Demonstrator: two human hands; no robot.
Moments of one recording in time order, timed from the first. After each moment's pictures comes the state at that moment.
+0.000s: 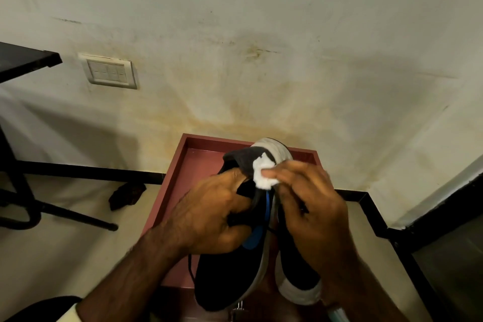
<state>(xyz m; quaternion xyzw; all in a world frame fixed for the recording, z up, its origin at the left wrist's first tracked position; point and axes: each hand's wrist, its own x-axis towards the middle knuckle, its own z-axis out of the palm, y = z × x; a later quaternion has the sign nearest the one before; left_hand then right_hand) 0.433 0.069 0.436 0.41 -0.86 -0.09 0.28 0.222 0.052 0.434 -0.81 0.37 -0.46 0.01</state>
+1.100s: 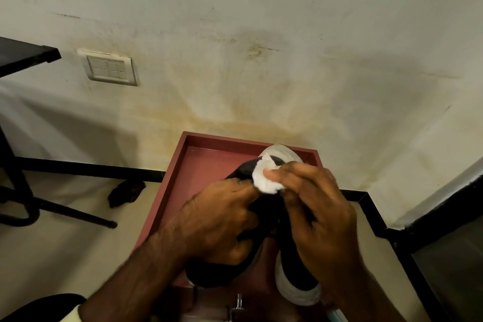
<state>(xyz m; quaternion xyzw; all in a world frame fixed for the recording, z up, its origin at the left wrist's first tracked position) 0.424 0.069 0.435 0.35 -0.91 0.04 0.21 0.223 0.065 0.442 -0.80 0.34 -0.49 0.03</state>
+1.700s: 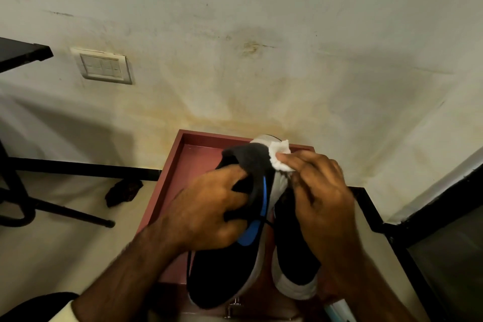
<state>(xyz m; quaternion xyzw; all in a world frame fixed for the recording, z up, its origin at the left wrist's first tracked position) 0.434 0.068 0.433 0.39 -0.87 -0.05 0.28 0.209 0.041 0.434 -0.77 0.44 -0.46 -0.02</state>
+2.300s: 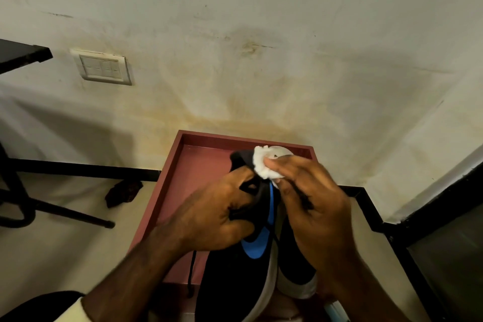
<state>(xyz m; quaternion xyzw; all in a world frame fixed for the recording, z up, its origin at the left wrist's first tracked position) 0.426 0.060 0.420 0.37 -0.84 -0.22 0.34 0.217 0.059 0.437 -0.78 0.37 -0.49 0.08</state>
